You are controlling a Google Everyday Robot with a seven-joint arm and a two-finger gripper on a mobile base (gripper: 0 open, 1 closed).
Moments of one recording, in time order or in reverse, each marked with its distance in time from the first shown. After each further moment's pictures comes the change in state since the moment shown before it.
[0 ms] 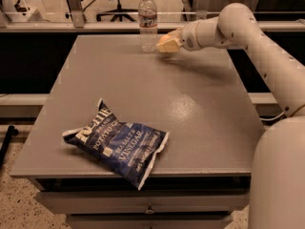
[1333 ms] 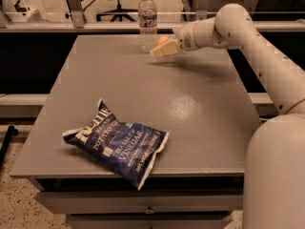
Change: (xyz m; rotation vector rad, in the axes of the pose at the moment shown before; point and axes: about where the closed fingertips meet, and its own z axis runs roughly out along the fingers) arm 0.000 0.002 0.011 -0.023 -0.003 0.030
